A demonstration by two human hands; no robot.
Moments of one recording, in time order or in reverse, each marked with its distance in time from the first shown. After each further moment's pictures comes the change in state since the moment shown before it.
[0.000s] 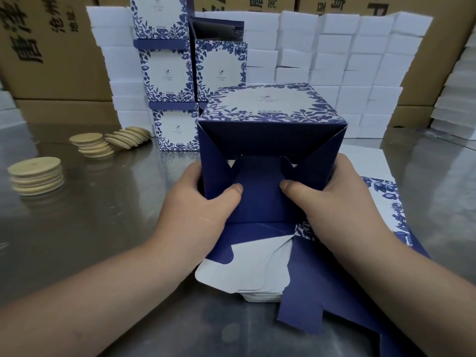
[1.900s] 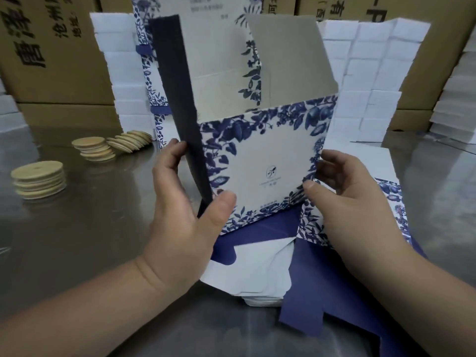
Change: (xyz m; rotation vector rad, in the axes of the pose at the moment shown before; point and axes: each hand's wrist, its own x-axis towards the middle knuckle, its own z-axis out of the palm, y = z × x) left_hand -0.014 0.023 -0.009 -0.102 0.005 0.242; right_hand 0.002 0.010 -0.005 0.103 0.014 -0.091
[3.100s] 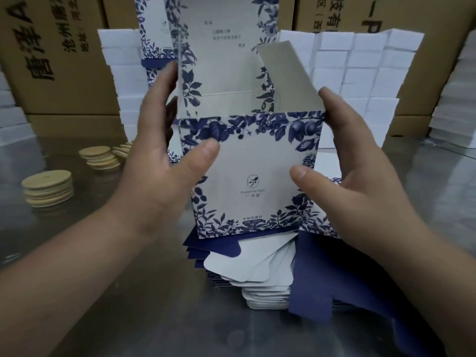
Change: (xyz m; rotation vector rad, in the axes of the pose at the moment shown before) left_hand 0.047 0.020 -0.031 0.083 -0.189 0.319; right_hand 0.007 -0.044 -0.007 -0.134 -0.209 -0.438
